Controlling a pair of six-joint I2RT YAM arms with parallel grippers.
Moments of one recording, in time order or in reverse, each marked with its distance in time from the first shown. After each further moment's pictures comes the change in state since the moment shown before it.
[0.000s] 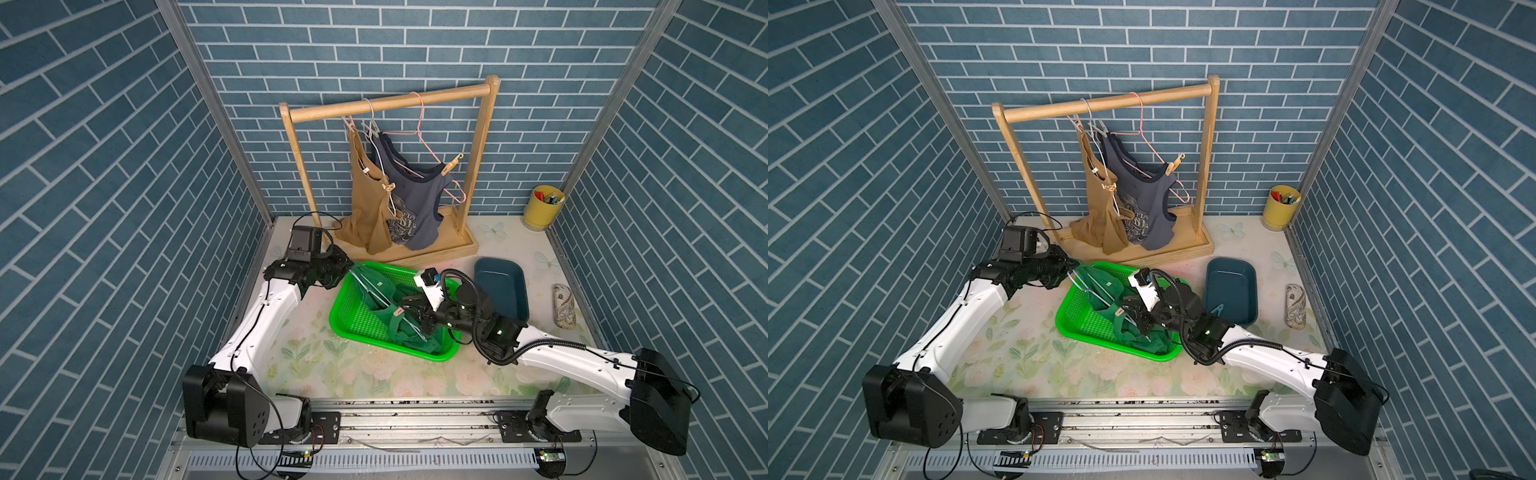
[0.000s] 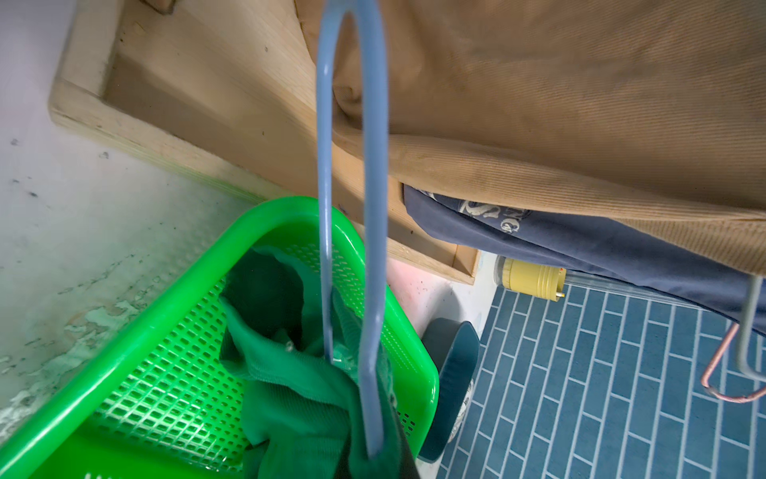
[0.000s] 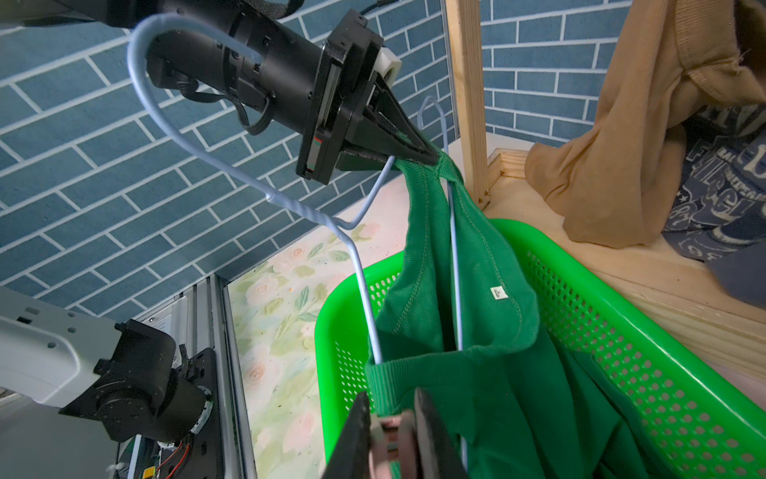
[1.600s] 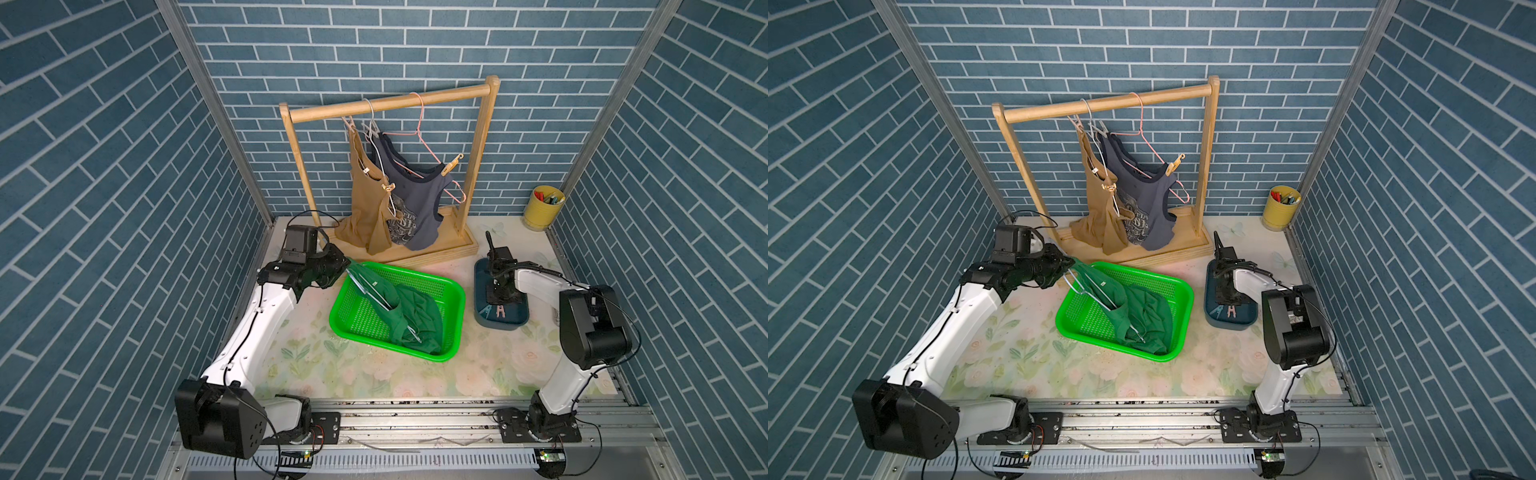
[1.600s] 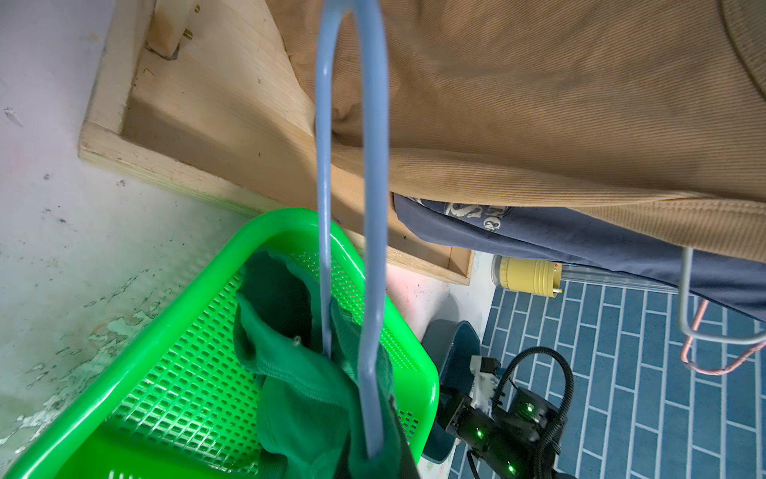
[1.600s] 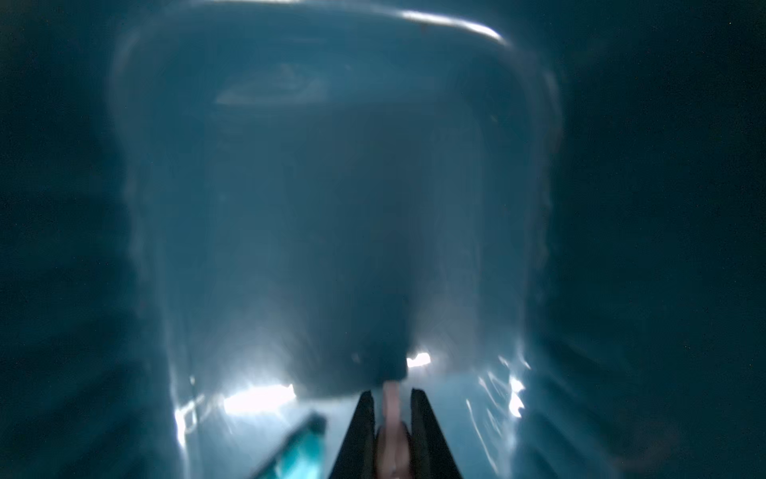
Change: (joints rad) left arm 0.003 -0.053 0.018 -0.029 -0.003 0.040; right arm -0.725 0.566 0.346 -0.845 0.390 0.032
